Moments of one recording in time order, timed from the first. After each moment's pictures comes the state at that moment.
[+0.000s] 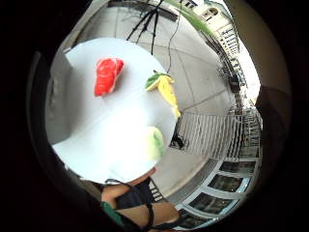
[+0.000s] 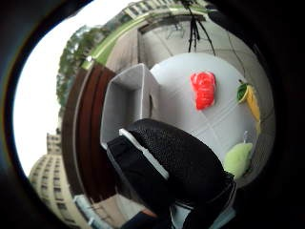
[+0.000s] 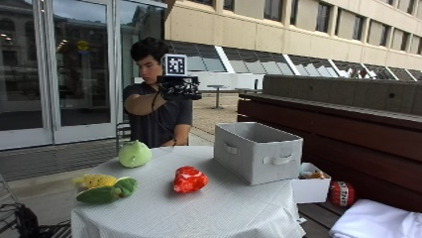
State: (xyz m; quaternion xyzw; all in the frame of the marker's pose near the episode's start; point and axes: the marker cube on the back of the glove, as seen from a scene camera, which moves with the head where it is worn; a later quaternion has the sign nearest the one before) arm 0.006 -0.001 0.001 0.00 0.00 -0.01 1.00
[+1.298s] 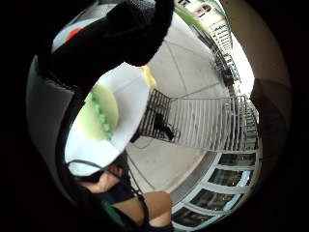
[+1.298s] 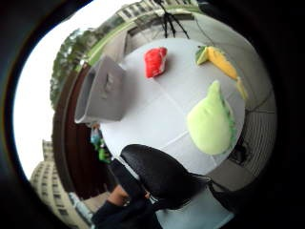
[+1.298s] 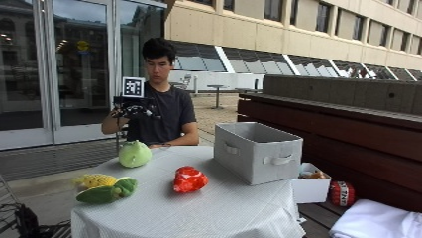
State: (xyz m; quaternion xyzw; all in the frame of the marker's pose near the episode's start) arm 0.155 0.141 0.065 -0.01 0.03 0.03 1.00
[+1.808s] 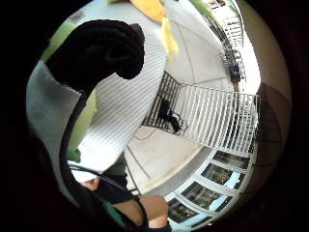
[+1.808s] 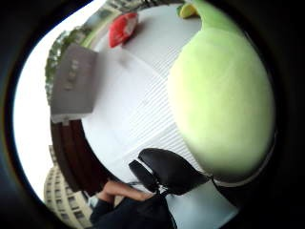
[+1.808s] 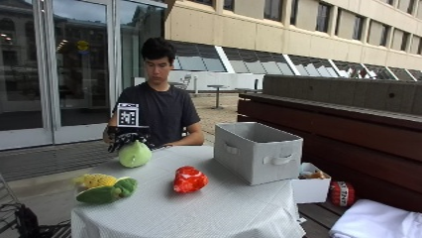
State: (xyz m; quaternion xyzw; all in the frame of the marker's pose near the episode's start) arm 0.178 0.151 0.187 -0.05 0.02 0.04 1.00
